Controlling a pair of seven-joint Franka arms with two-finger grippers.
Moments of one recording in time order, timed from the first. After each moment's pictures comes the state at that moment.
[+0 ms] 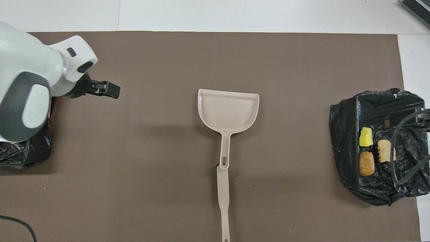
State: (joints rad) left arm -0.18 0.14 0.03 -1.63 -0.06 1.84 0.04; right arm 0.06 -0.09 -0.09 -1.60 0.00 1.50 0.05
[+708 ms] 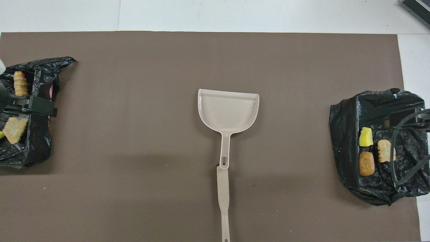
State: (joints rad) left arm -0.07 -0.04 0.03 -1.62 -0.04 1.57 0.06; right arm 0.06 -0.09 -0.09 -1.60 0.00 1.50 0.05
